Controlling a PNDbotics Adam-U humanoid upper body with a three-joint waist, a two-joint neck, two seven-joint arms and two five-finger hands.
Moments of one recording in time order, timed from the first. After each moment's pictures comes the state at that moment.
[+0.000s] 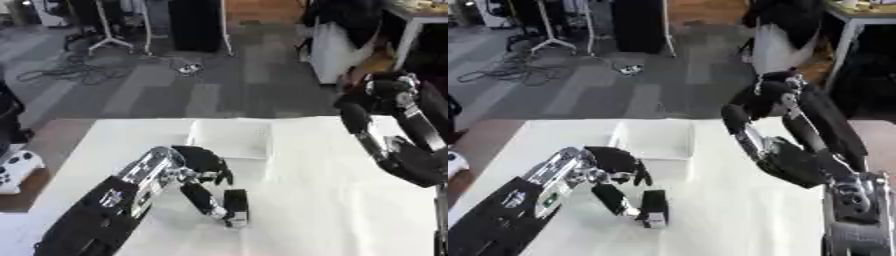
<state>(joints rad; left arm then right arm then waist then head) -0.65 0.40 -0.36 -1.29 -1.02 -0.37 -0.67 -0.51 0.05 0.02 -1.95 0.82 -0.25 0.50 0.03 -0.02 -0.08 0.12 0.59</state>
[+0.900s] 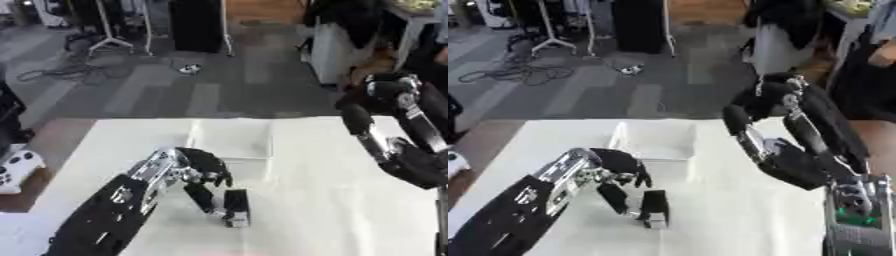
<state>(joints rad) -0.68 0.37 -0.34 -1.16 -1.08 -0.39 -0.64 -0.51 0.06 0.03 -1.96 0.82 -0.25 0.51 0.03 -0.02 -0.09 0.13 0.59</state>
